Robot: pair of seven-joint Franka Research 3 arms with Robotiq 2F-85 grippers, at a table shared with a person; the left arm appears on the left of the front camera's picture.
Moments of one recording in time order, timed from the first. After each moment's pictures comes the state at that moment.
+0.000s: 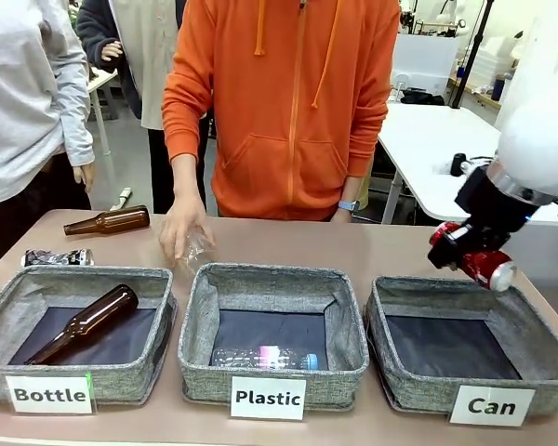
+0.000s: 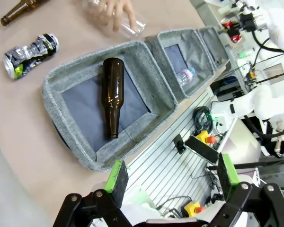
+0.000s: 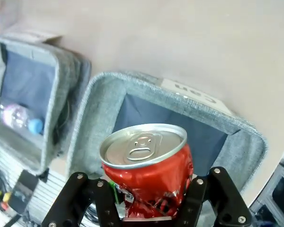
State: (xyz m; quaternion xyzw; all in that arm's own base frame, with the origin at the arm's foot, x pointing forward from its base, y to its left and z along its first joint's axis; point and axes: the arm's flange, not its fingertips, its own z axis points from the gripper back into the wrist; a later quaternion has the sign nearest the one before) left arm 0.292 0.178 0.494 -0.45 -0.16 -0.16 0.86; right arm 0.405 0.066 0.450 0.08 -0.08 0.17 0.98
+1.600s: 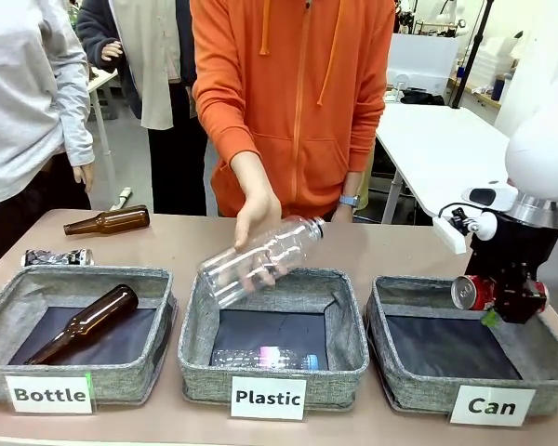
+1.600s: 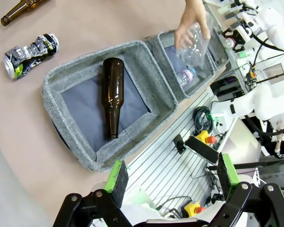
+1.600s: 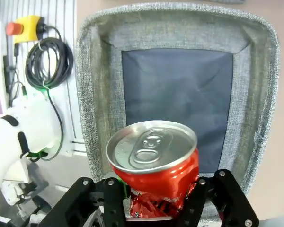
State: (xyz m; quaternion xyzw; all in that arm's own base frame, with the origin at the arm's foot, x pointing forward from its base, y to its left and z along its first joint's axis) left arm 0.293 0.178 0.494 -0.45 -0.16 -0.16 0.86; right arm 0.385 0.048 0.417 0.09 0.04 0.69 0.71
